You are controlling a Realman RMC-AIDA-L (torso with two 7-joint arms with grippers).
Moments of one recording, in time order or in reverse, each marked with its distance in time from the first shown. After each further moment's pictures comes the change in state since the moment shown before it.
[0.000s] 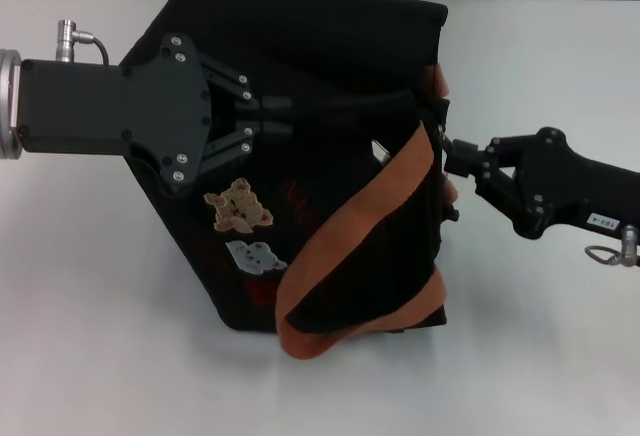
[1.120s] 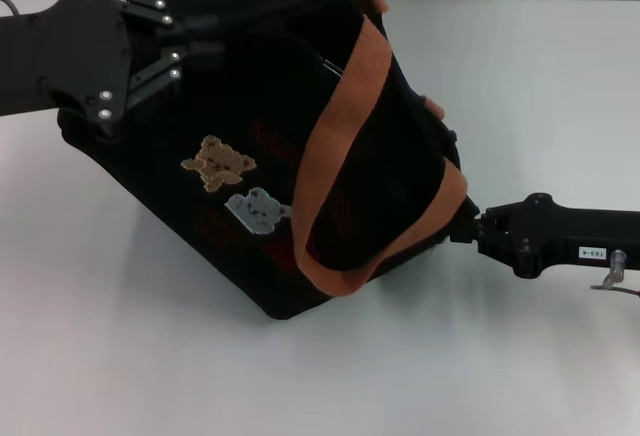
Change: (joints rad) left arm 0.012 0.005 -0.200 -0.054 -0.077 0.057 0.000; right arm 0.023 -0.008 -0.062 -0.081 -0.221 0.157 0.323
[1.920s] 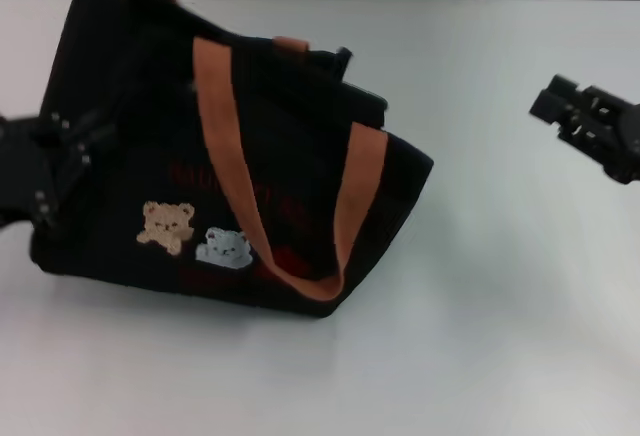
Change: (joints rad) left arm 0.163 0.020 -0.195 -0.545 0.005 -0.110 0.367; right arm -0.153 0.007 0.051 0.011 0.472 -0.131 -0.088
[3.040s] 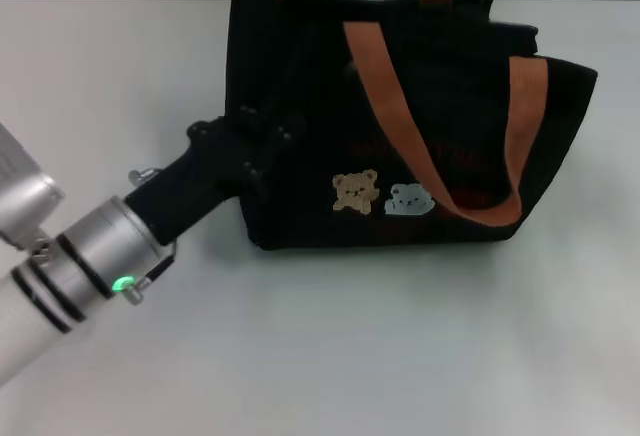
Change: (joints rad) left arm -0.286 -0.034 -0.102 -0.722 -0.063 -0.322 0.272; right arm -0.101 0.011 0.149 0.088 0.124 -0.109 -0.031
